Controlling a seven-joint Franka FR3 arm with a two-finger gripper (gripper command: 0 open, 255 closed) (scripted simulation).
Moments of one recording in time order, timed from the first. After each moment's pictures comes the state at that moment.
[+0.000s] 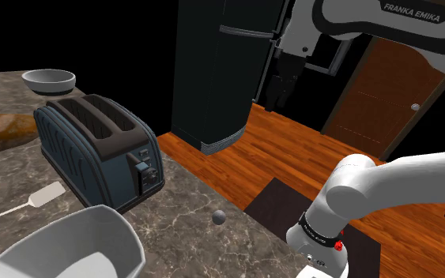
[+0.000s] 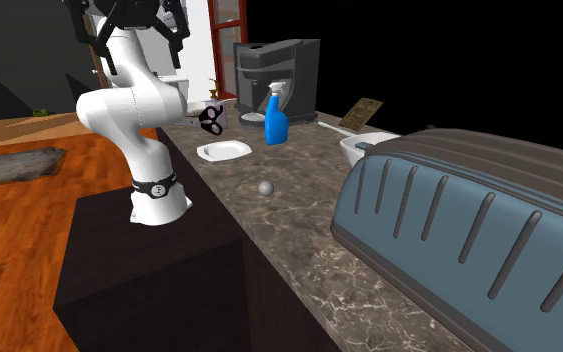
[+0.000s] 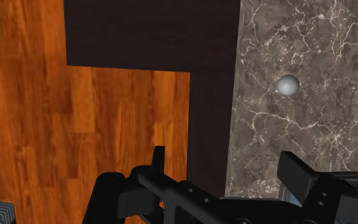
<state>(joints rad) -0.02 -0.81 0.02 -2.33 0.08 1.50 -0.01</state>
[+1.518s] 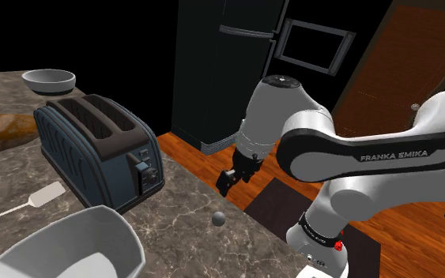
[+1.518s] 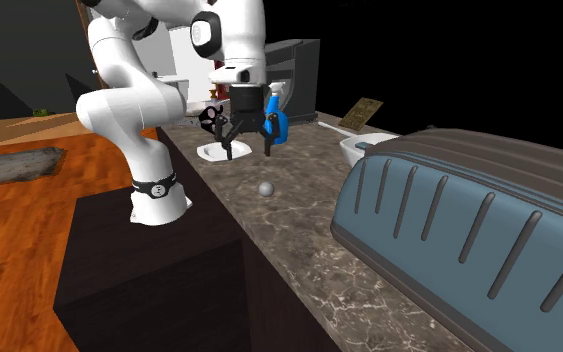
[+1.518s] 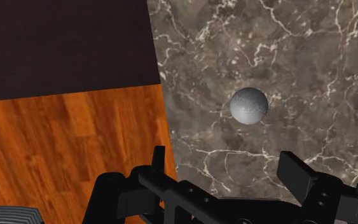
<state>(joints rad) 0.10 -0.84 0.63 -2.79 0.40 2.07 0.54</state>
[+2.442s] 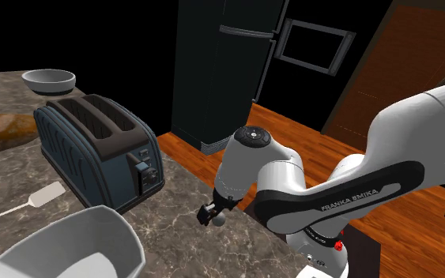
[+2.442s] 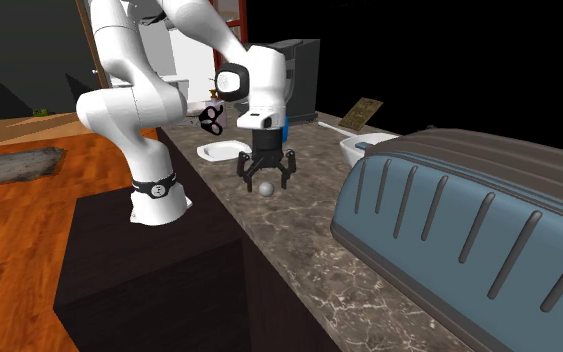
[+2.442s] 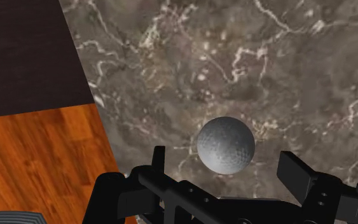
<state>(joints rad) -0.03 -0.55 0.96 -2.81 0.43 2.44 0.75</state>
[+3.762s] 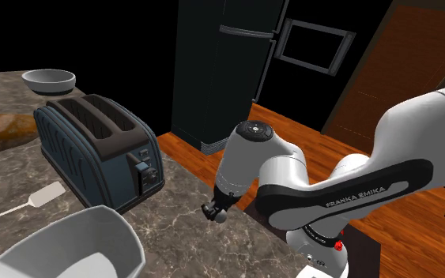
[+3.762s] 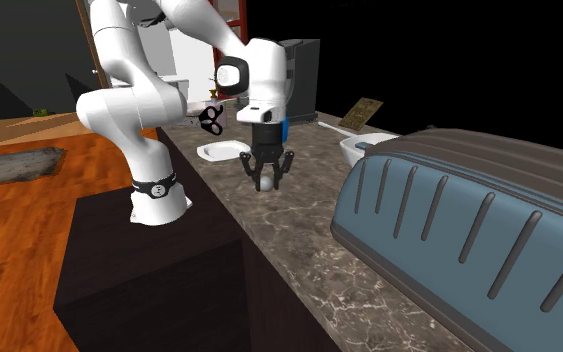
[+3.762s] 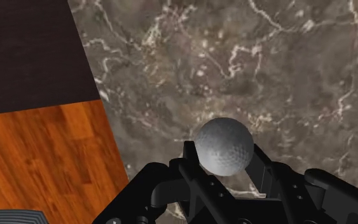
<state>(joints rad) 0.00 -0.58 0.93 -2.80 0.43 2.39 0.74</state>
